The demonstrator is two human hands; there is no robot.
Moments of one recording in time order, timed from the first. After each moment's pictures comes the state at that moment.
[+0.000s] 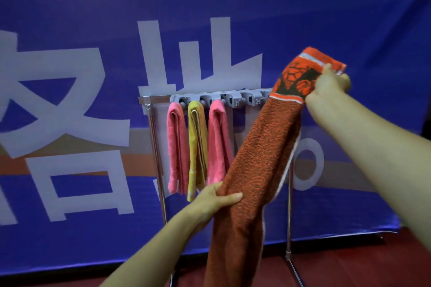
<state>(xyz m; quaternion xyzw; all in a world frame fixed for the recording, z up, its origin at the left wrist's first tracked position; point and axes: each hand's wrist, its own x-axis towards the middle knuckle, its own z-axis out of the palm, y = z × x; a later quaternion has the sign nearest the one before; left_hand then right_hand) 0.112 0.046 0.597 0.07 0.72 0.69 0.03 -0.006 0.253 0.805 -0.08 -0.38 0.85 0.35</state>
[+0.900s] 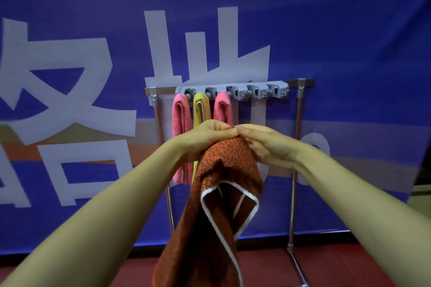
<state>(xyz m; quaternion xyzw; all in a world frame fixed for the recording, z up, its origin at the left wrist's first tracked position) 0.106 0.026 0.716 0.18 0.77 0.61 0.06 0.077 0.201 0.707 0.33 -0.65 0.64 -0.23</state>
